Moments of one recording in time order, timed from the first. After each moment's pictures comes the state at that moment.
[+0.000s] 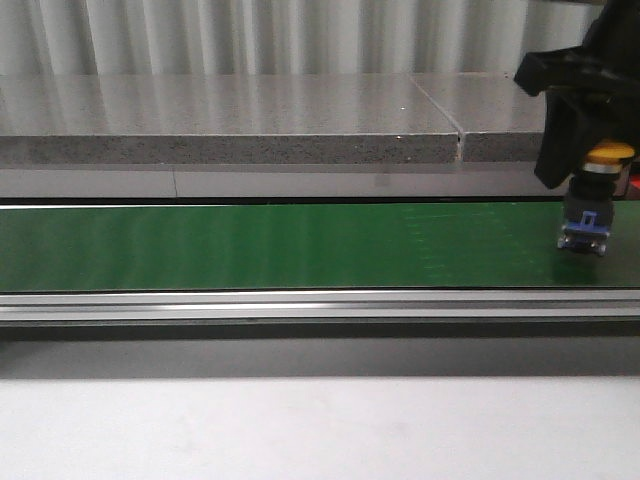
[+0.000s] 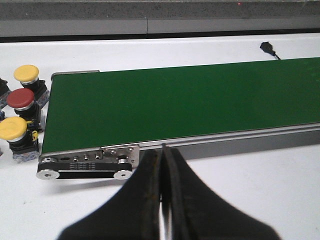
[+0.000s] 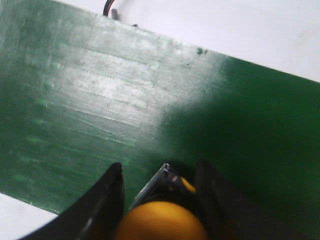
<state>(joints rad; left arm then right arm) -0.17 0.36 -0.68 -0.04 0.90 -0.06 0.15 1.55 -1.14 0.16 0.77 -0.14</state>
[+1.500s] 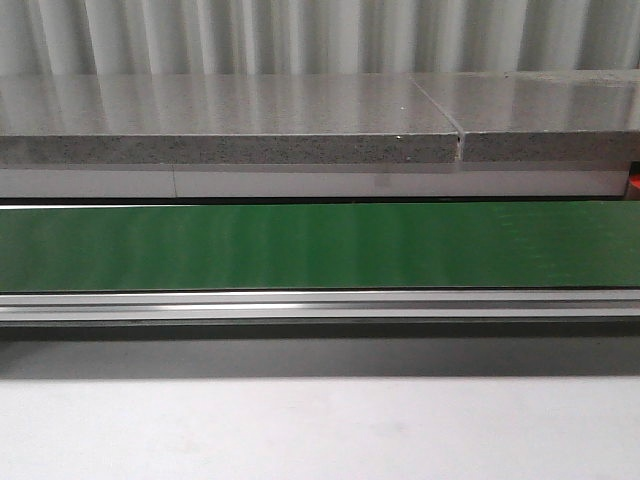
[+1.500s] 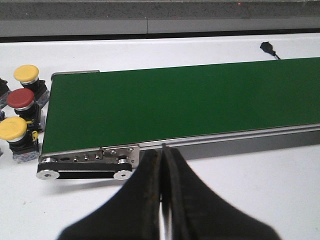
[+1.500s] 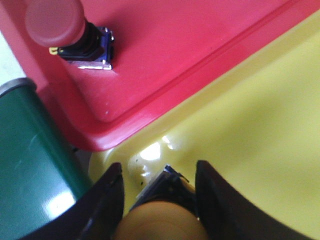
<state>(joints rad) -0.17 0.36 -0.68 -0.04 0.90 -0.06 -0.50 1.57 -1.01 0.07 0.55 0.15</state>
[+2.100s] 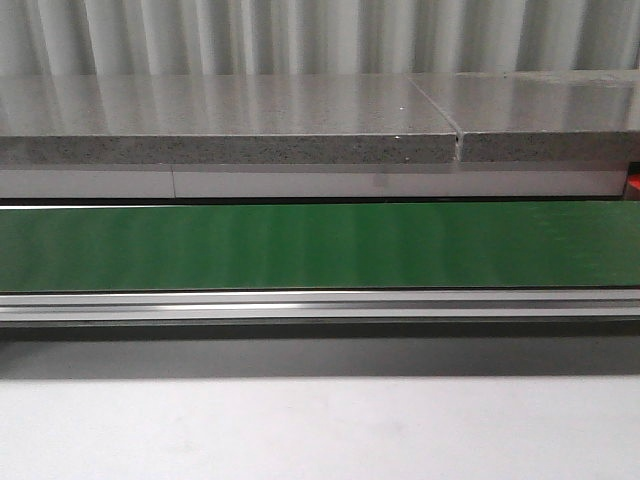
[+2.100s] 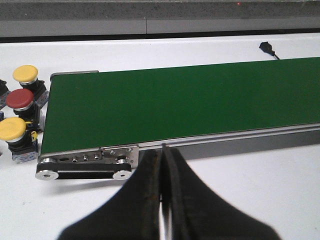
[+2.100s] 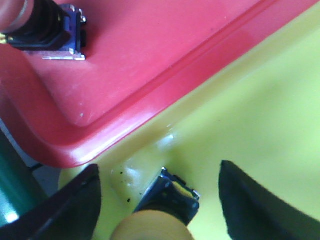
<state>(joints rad) -0.17 0.36 -0.68 -0.04 0.90 -0.06 -0.50 1.68 -1.01 0.07 0.50 0.15</state>
